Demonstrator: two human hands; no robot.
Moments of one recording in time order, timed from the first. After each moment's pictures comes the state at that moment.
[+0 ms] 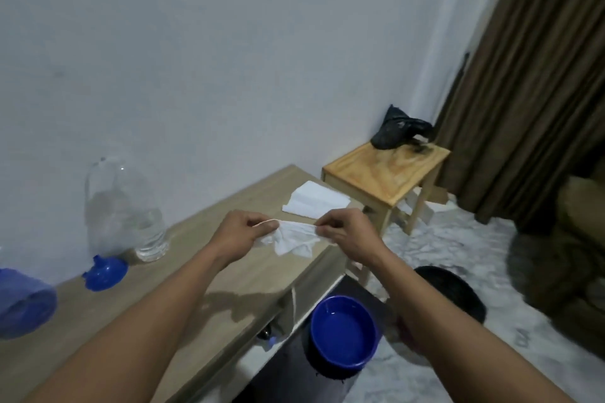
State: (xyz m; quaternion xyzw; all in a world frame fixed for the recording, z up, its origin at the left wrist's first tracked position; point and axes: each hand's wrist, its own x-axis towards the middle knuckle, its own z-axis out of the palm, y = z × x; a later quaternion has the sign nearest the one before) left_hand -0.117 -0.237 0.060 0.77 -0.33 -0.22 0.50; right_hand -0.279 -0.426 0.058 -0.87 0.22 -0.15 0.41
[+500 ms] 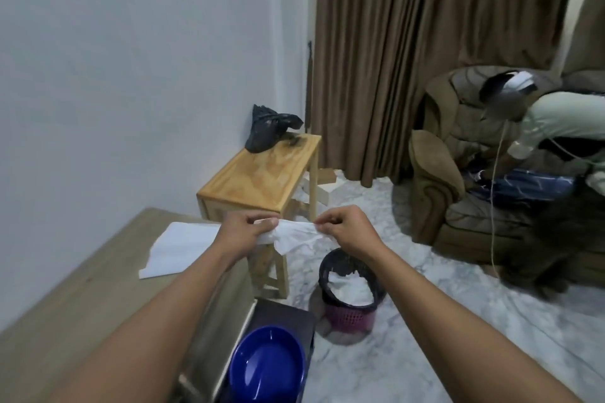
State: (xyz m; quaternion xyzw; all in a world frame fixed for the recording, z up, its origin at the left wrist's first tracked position) left_hand -0.212 -0.518 0.062 0.68 -0.45 -0.35 0.46; right_hand -0.430 -0.612 0.051 -0.76 0.44 -0.27 0.40
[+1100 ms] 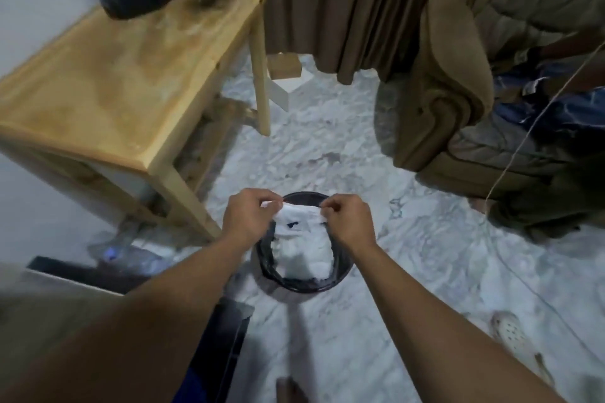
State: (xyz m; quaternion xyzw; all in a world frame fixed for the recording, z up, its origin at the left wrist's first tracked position) left_hand -0.289 -0.922 -0.282 0.77 -0.45 -0.35 0.30; right_hand -0.484 -0.971 -0.279 -0.67 0.65 -0.14 0.34
